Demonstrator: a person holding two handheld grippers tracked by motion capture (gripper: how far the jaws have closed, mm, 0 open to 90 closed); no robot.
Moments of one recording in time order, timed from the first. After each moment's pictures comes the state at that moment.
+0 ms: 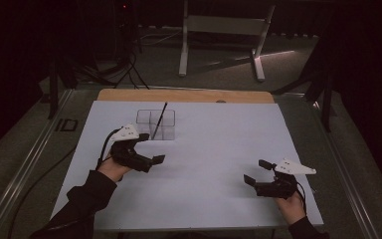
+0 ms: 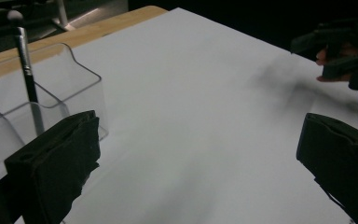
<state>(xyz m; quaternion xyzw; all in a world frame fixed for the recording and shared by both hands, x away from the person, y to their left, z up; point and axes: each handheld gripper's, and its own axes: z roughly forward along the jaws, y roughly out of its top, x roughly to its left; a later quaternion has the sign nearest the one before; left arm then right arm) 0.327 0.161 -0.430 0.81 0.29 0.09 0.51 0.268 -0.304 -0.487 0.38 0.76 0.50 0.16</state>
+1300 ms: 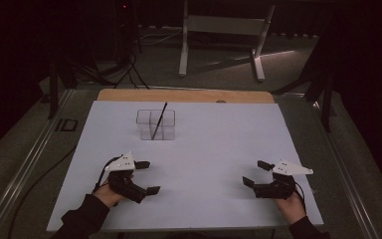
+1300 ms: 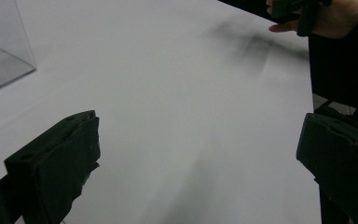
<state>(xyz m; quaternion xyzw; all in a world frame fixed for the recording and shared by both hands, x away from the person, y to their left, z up) 0.284 0.177 -0.493 0.82 0.24 0.02 0.52 0.269 -0.301 -0.490 0.36 0.78 0.49 0.16</state>
